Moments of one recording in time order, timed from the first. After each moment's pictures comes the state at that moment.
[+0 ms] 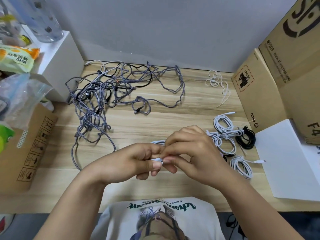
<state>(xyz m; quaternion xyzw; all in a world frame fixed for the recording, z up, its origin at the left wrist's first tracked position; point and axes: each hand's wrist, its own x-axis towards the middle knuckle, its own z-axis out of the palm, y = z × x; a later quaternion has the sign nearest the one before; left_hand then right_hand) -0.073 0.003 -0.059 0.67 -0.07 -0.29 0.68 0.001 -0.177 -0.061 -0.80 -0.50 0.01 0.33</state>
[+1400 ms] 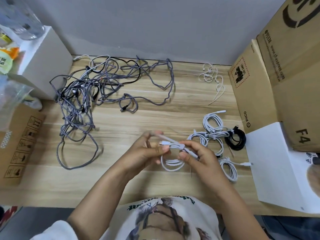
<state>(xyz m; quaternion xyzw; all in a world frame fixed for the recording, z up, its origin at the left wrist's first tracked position) -0.016 -0.079 -0.107 0.50 0.19 -0.18 0.83 0.026 -0.259 -0.105 -0.76 -0.13 0.27 0.58</state>
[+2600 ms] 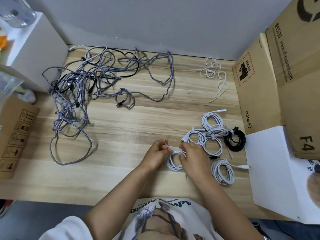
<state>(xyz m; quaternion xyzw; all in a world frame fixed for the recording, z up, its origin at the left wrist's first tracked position) 0.011 -0.129 -0.191 0.59 0.36 -0.16 0.70 0.051 -0.260 -0.180 -0.96 -0.18 0.18 0.15</state>
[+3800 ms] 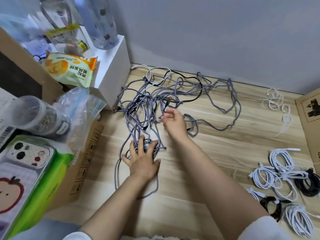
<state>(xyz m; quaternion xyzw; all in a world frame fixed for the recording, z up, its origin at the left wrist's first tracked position) -0.041 0.109 -0.216 0.90 0.33 -0.21 0.20 0.092 0.074 -0.172 -0.78 0.01 0.29 0.55</state>
